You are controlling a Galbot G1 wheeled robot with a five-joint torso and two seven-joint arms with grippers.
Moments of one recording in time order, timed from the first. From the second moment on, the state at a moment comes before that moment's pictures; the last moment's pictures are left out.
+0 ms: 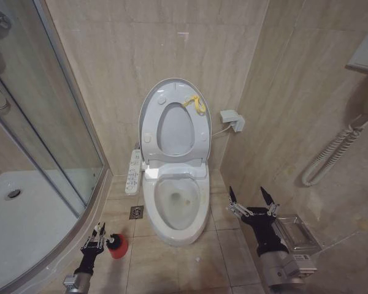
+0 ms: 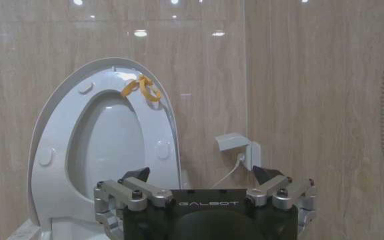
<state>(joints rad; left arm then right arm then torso) 1.25 -1.27 -0.59 -1.12 -0.37 -0.68 0.23 -1.71 1.46 0.50 2.41 0.11 -0.04 0.13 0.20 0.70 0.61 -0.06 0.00</state>
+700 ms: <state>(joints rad) 1.28 -1.21 -0.60 -1.42 -0.50 -0.66 0.21 -1.71 1.46 0.50 2.41 0.11 -0.04 0.13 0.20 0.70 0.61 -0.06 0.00</state>
